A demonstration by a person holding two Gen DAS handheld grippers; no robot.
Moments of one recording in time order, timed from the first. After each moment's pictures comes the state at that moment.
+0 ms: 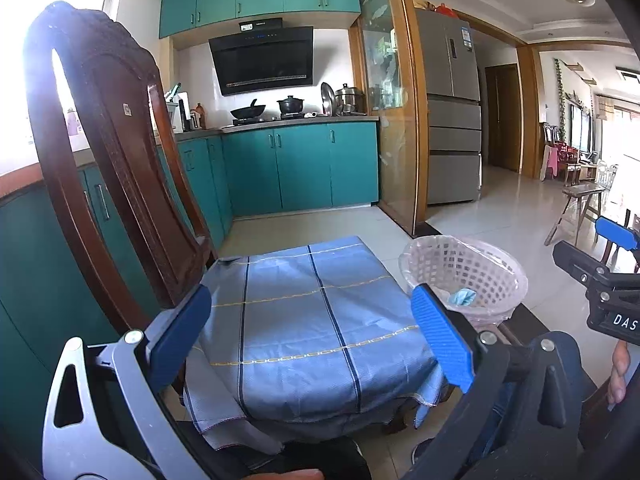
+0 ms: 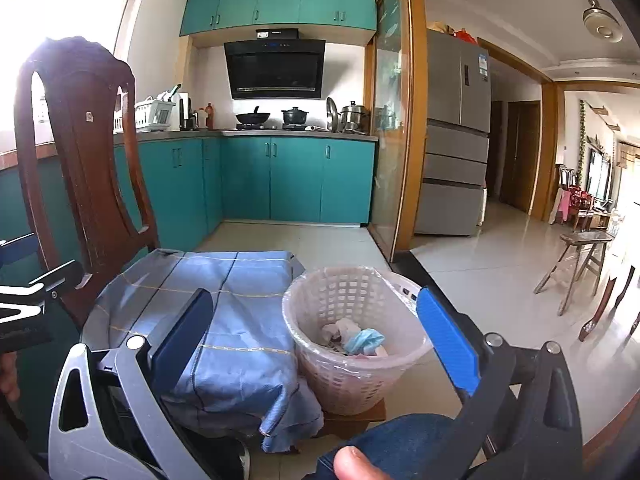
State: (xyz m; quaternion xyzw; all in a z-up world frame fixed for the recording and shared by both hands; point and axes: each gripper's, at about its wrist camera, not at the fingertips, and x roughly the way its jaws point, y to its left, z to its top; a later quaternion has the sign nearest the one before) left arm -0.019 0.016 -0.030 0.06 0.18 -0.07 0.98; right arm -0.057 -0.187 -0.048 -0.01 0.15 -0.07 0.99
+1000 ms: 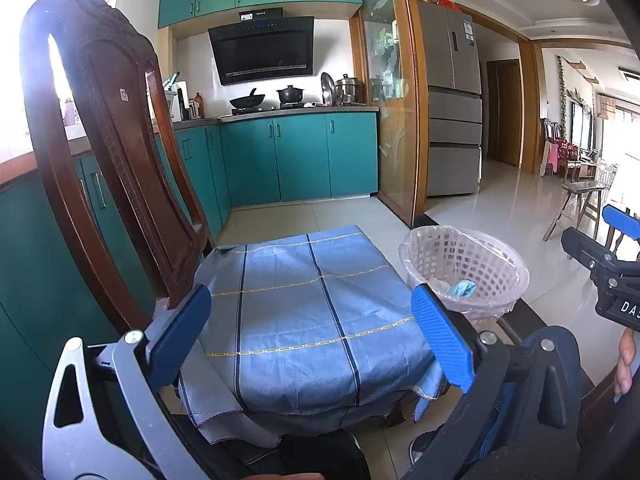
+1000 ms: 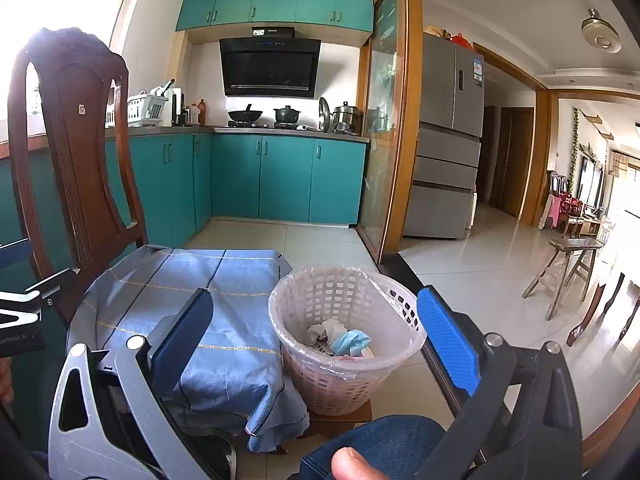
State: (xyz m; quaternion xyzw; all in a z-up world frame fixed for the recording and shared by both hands) left arm -0.010 0.019 -0.039 0.06 0.19 -0.07 0.98; right arm -0.059 -0.184 -0.049 -0.02 0.15 -0.08 0.99
